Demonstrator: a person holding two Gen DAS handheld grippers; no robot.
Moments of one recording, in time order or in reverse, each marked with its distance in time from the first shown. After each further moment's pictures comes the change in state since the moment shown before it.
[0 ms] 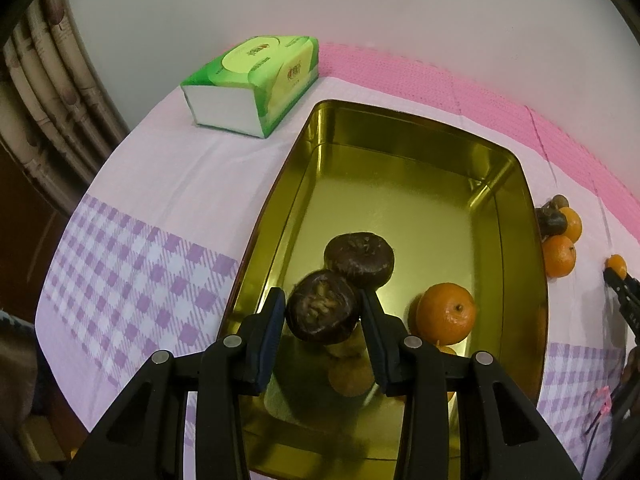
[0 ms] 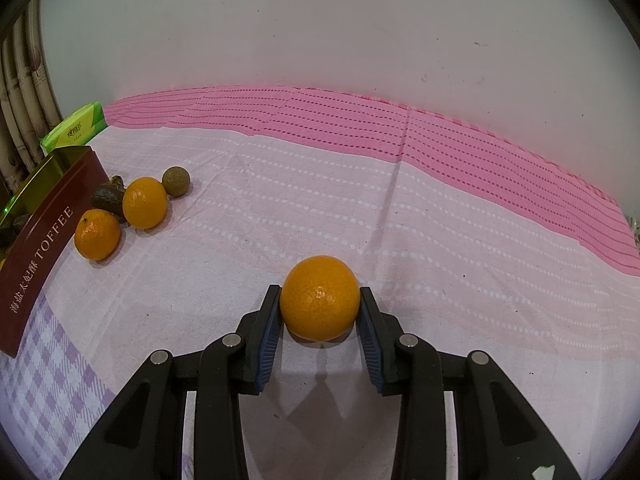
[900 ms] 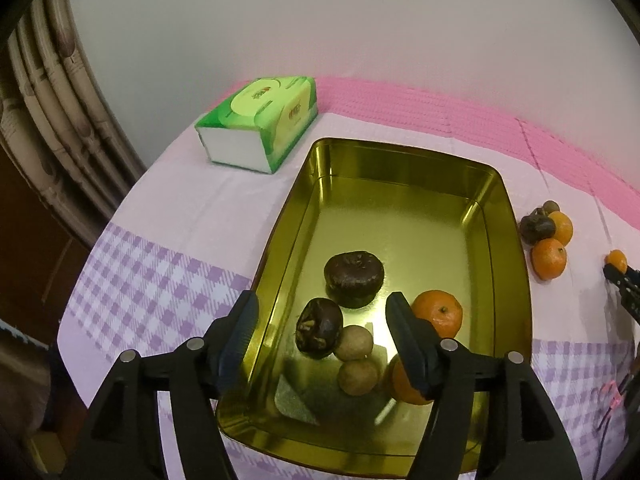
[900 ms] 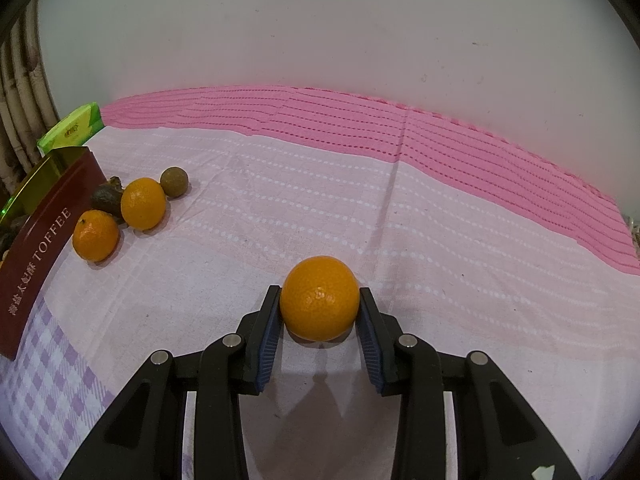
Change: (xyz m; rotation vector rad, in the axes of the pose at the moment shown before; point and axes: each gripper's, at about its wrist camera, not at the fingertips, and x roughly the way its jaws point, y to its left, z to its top) left arm -0.028 -0.009 -0.004 0.044 -0.119 0.050; right arm 0.001 0.002 0.002 0.001 0.003 -0.017
